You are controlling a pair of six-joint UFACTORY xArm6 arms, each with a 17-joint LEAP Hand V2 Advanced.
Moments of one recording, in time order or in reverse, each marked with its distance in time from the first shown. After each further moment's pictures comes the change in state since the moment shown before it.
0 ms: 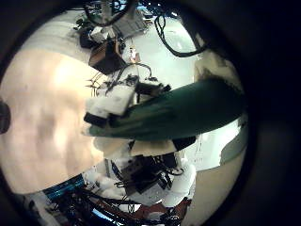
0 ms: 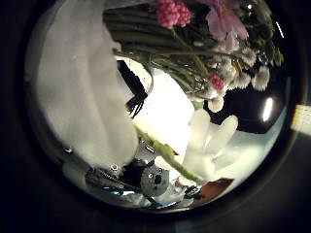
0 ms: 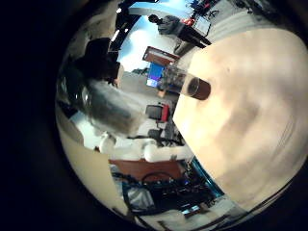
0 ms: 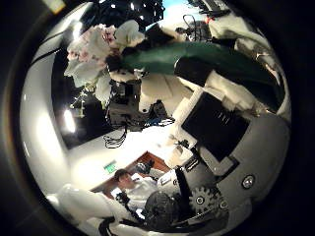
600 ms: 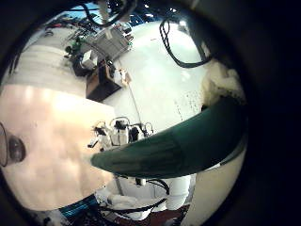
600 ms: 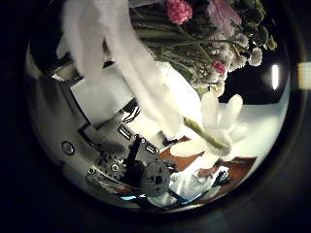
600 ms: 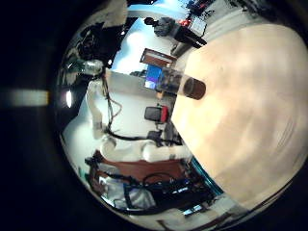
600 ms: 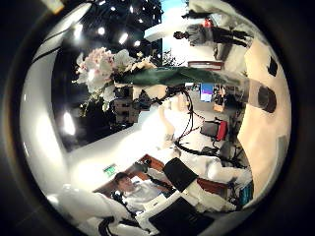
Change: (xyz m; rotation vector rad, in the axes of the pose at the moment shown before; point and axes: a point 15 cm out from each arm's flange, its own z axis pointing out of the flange) left arm 0.079 -0.019 -0.050 0.140 -0.133 0.274; right arm 0.004 0.007 -0.013 -0.004 0.034 0.022
